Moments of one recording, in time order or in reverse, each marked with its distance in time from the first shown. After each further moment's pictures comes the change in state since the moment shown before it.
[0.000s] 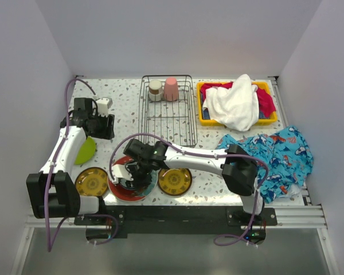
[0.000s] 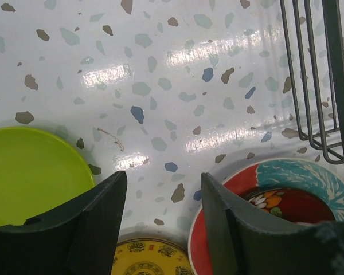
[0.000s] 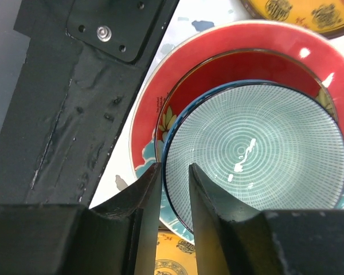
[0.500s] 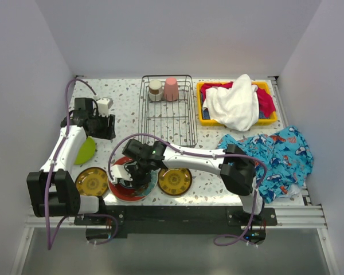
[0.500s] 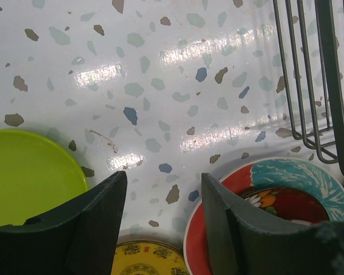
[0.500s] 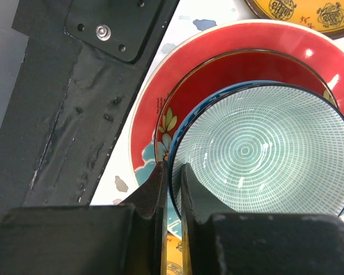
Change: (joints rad) left arm 0.000 0.013 0.000 0.004 0.023 -0.007; right arm 0.001 0.024 0.026 -0.024 0.002 -0.004
